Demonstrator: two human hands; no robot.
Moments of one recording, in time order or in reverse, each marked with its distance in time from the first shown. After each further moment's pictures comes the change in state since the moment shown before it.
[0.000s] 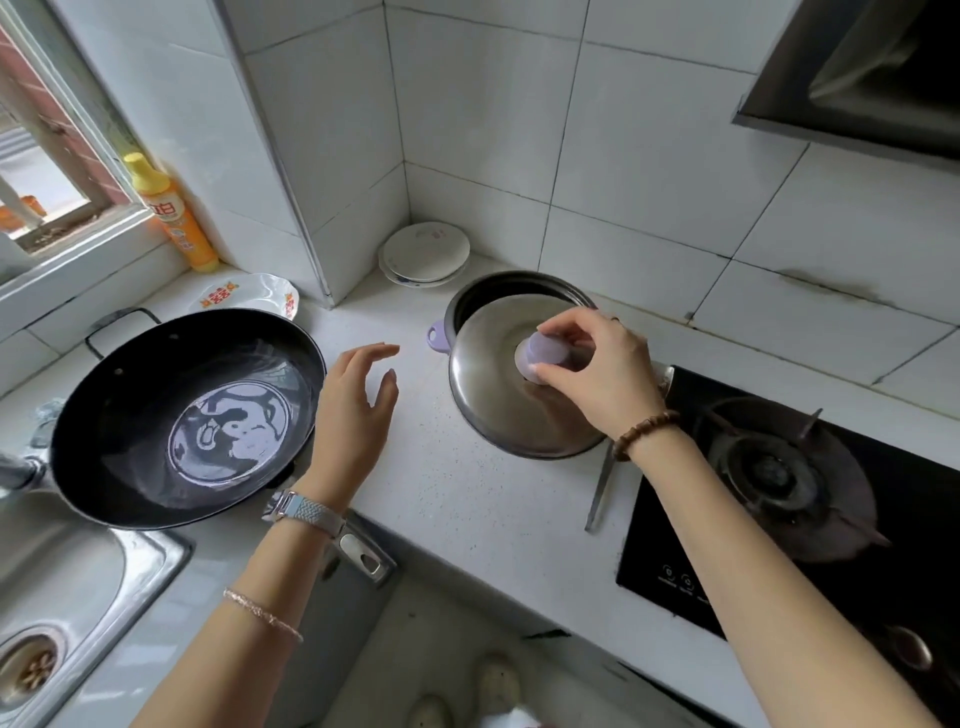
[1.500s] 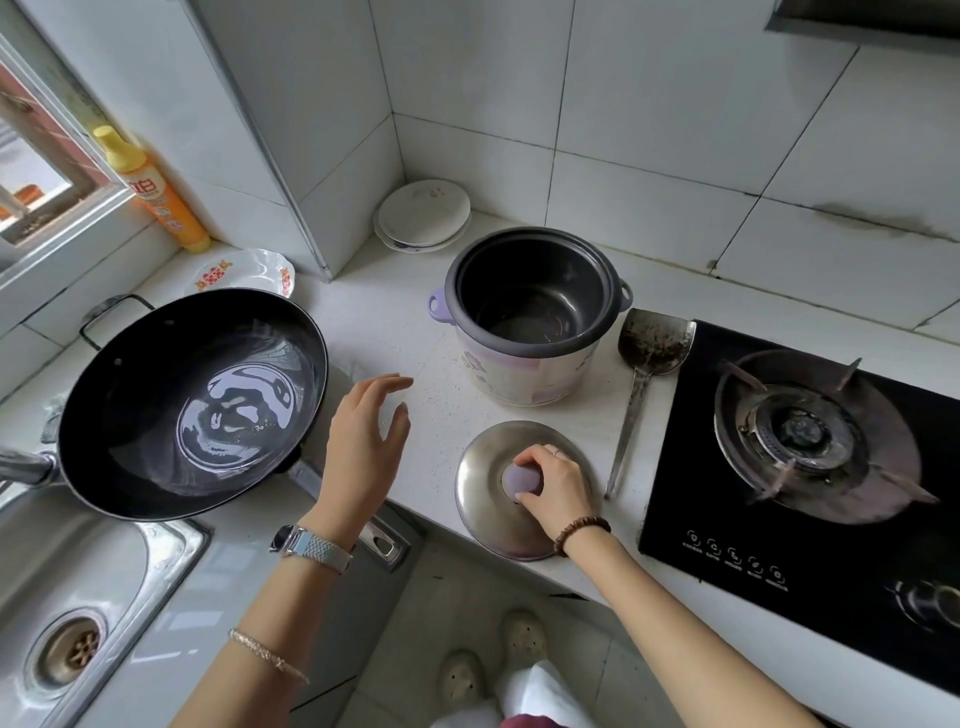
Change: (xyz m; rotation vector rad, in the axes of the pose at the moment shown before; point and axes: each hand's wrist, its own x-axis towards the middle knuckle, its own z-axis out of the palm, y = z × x) left_hand -0.040 -0.020 0.012 0.087 -0.167 -0.020; right_hand -0.105 0.125 0.135 -0.114 -0.314 0.291
